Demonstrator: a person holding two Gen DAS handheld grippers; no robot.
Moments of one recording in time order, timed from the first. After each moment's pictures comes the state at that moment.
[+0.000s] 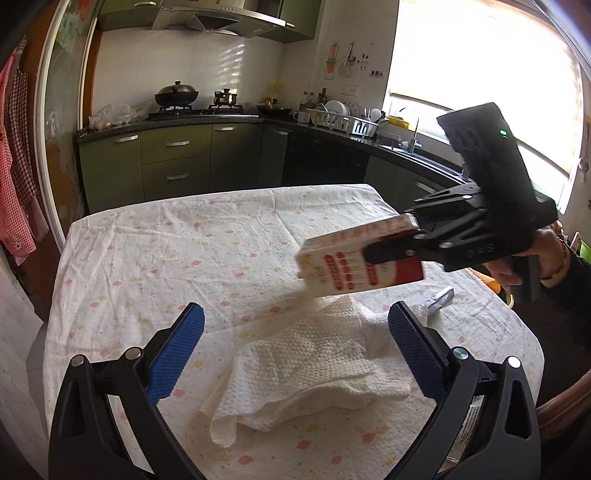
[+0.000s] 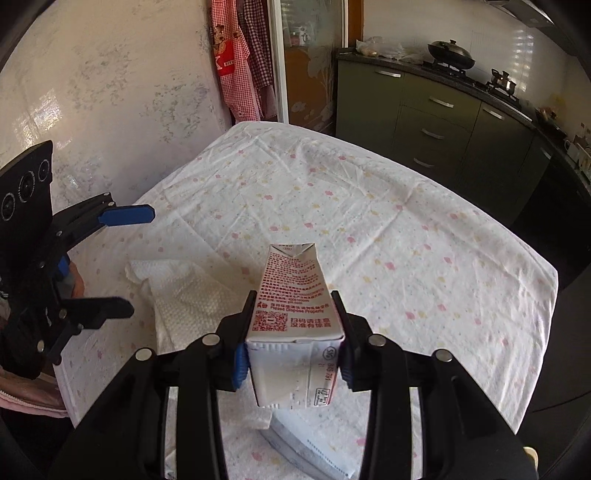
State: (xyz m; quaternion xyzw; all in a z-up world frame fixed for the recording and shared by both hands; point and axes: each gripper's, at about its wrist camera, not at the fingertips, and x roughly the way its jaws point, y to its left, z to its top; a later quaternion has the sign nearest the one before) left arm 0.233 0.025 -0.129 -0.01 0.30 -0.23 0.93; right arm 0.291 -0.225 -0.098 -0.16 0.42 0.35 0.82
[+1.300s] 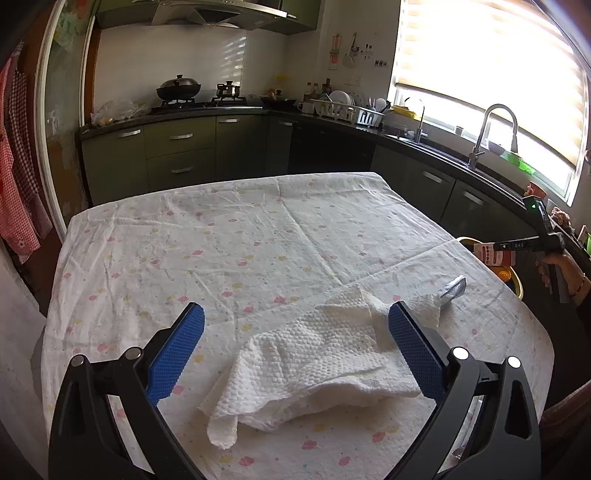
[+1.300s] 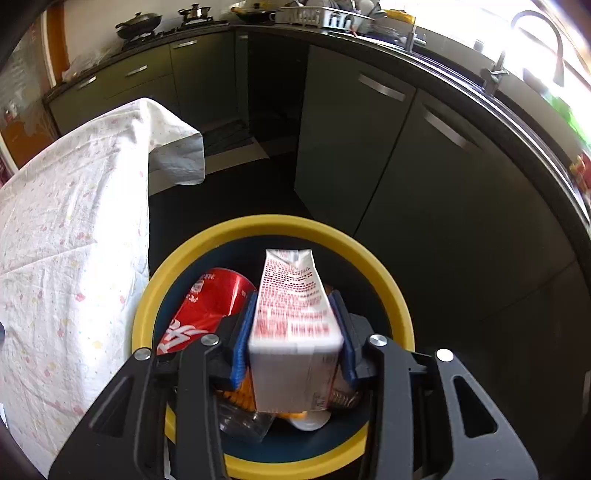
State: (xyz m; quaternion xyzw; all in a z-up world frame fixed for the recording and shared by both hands) left arm 0.239 0.020 -0.139 0.01 0.31 -0.22 0.92; right arm 0.242 -0.589 -0.163 0.02 0.47 -0.12 0.87
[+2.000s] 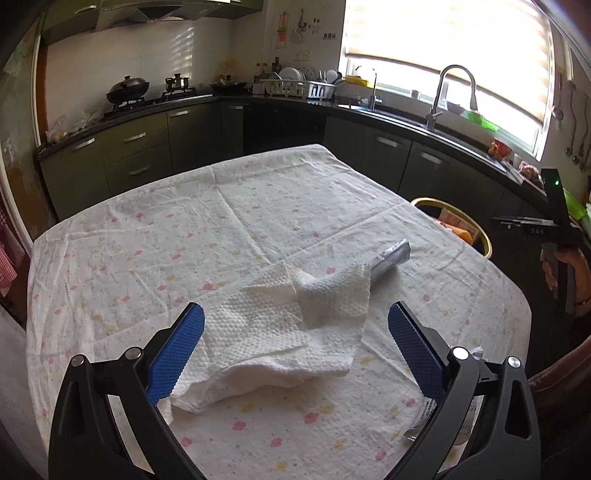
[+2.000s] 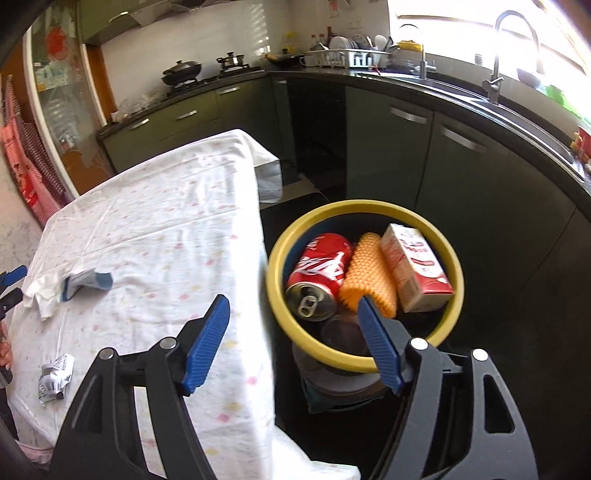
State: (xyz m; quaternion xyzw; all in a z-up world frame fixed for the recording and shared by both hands) left arm 0.211 -0.029 -0.132 0.08 0.34 -0.29 0.89; right arm 0.124 -0.494 -0.126 0.07 0.39 -0.04 0.92
